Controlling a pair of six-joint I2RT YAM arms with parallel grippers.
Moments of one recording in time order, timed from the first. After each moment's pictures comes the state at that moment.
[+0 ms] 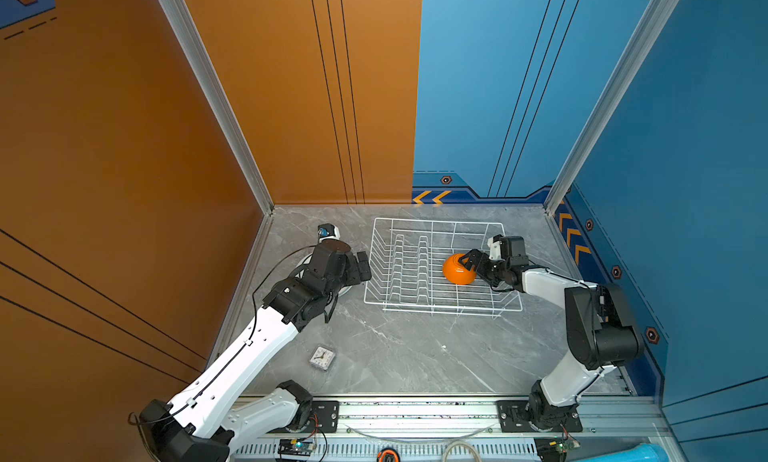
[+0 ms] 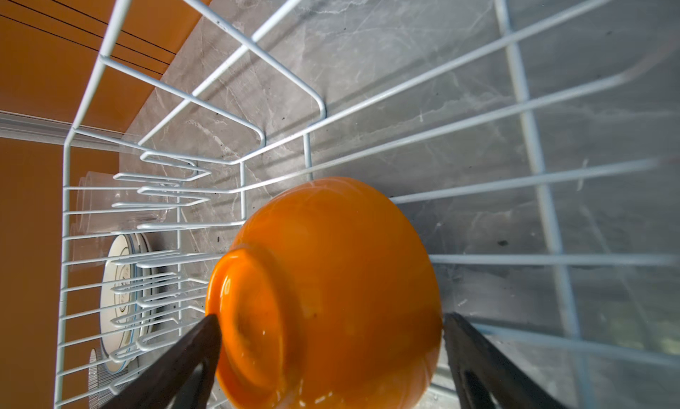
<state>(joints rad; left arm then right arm) -0.56 1.07 1.10 -0.68 -0.32 -0.59 0.11 1.71 0.90 0.02 -0.41 0.64</state>
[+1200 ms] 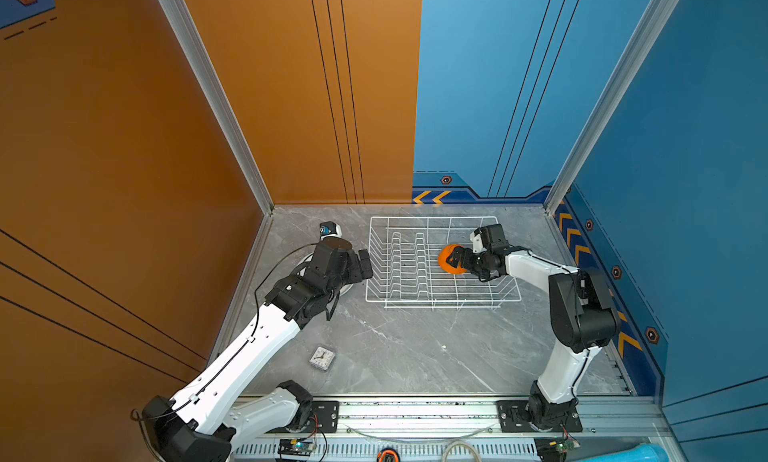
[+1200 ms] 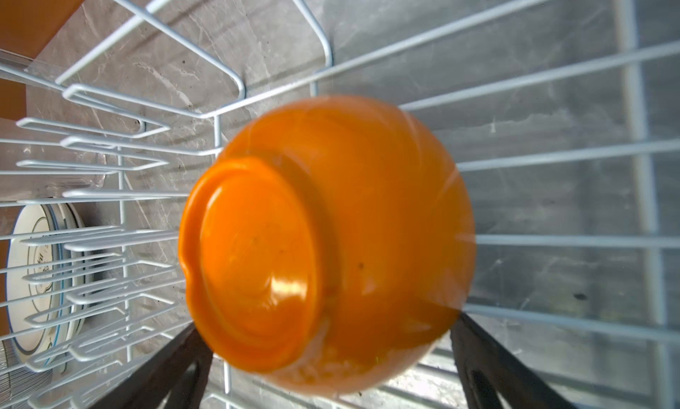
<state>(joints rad) -0.56 1.08 1.11 -0.66 -0.31 -0.58 0.21 1.85 1.16 -0.28 -0.32 0.49</state>
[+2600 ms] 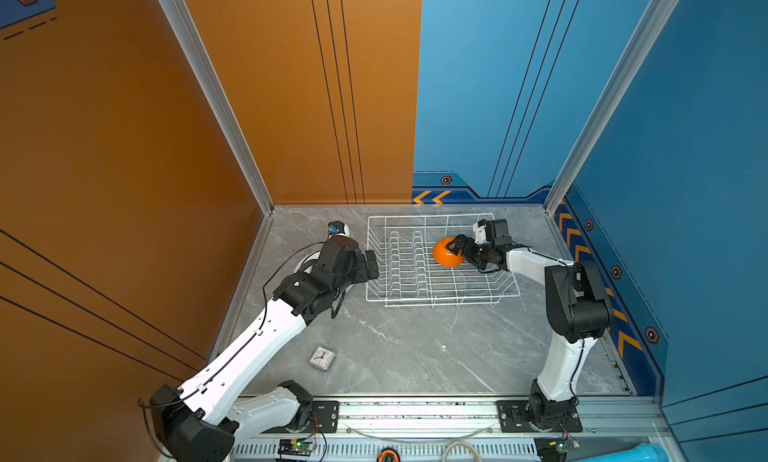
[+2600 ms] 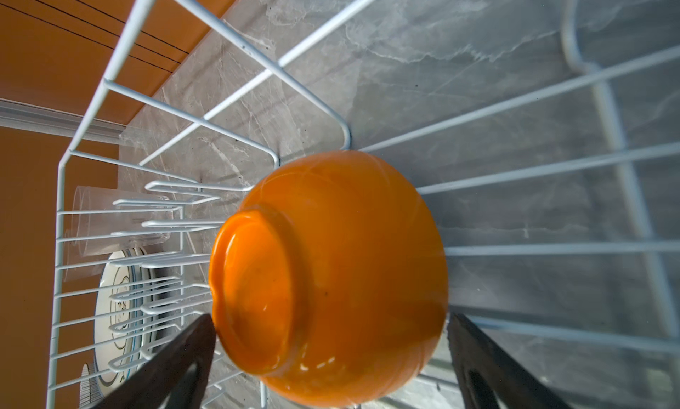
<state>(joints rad) -0.58 1.13 1.12 -0.64 -0.28 -0.57 0.17 1.93 1.23 -0.12 -0.40 0.58</state>
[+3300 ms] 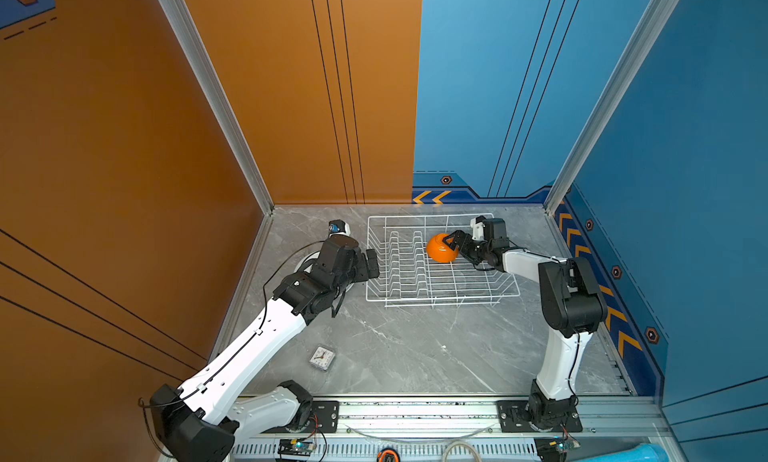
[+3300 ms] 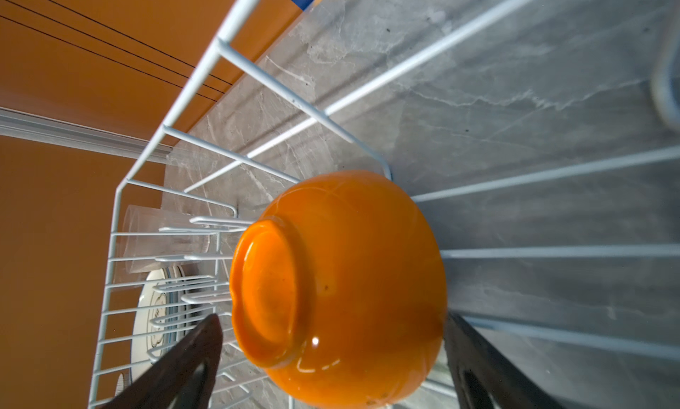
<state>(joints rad) -0.58 1.13 1.12 -0.63 -0.28 -0.57 0.17 1.98 1.20 0.12 -0.46 0.67</state>
